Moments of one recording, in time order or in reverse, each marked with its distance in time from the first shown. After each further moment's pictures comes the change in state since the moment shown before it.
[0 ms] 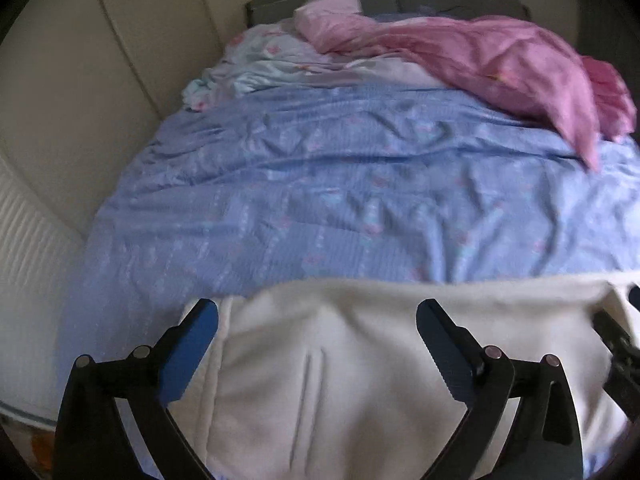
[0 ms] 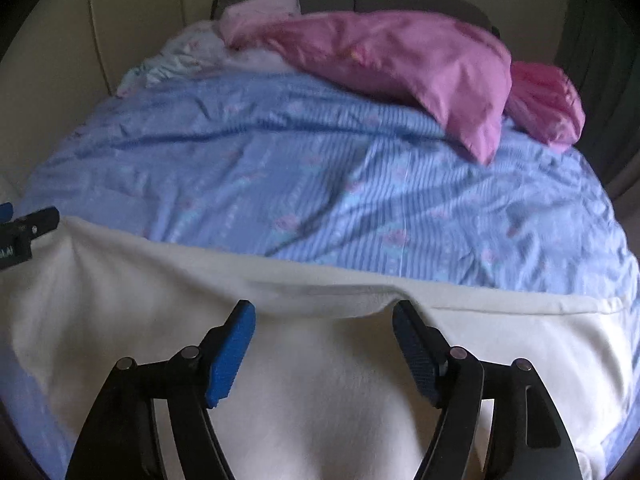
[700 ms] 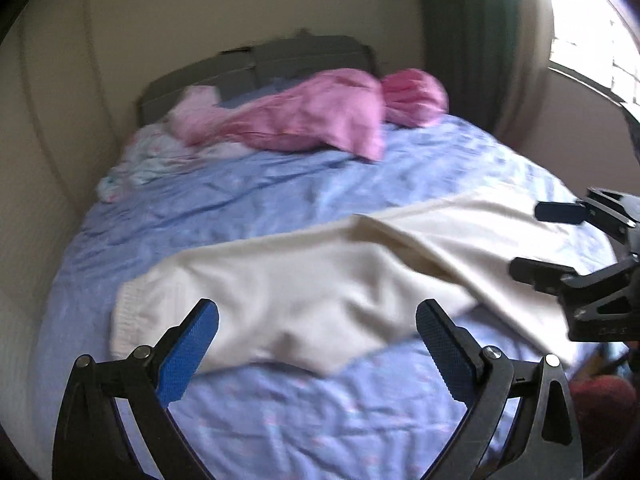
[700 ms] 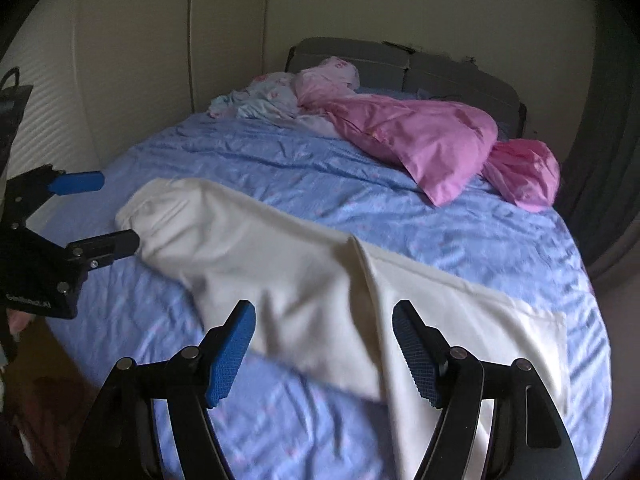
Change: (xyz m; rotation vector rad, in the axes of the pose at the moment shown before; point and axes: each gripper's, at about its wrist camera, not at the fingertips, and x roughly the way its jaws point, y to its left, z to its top) left arm -0.232 -0.110 -0.154 0.293 -0.268 -0.346; right arm -0.234 -0.070 -0.128 -0.213 -0.193 0.116
